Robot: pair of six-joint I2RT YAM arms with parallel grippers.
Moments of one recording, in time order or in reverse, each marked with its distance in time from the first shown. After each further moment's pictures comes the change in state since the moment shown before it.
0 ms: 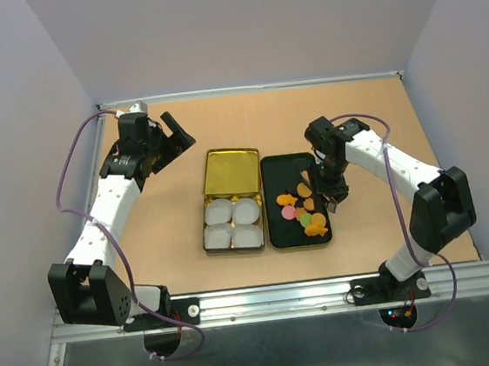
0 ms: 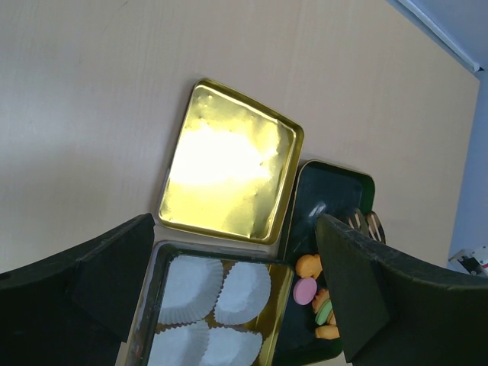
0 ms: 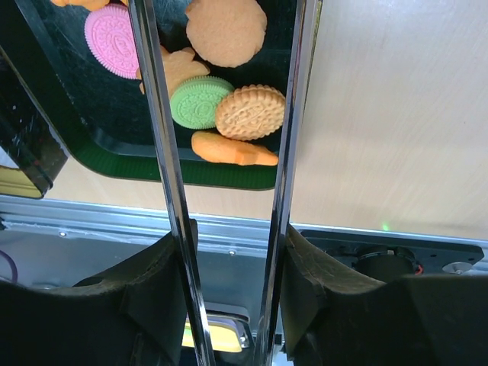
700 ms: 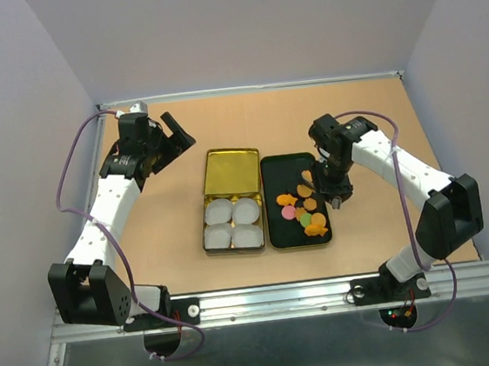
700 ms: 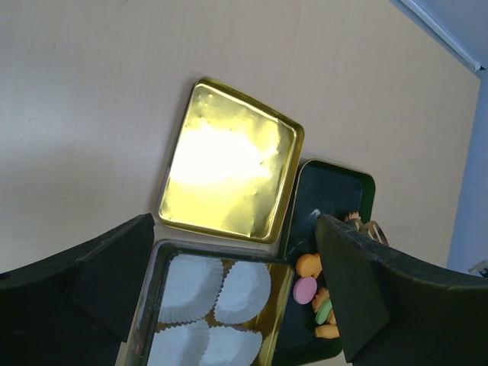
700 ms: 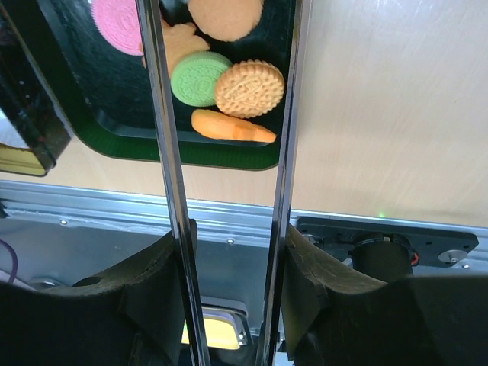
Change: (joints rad) left arm 0.000 0.000 0.003 -0.004 0.000 -0.001; right arm 0.000 -0.050 0.033 -0.049 0.004 -0.004
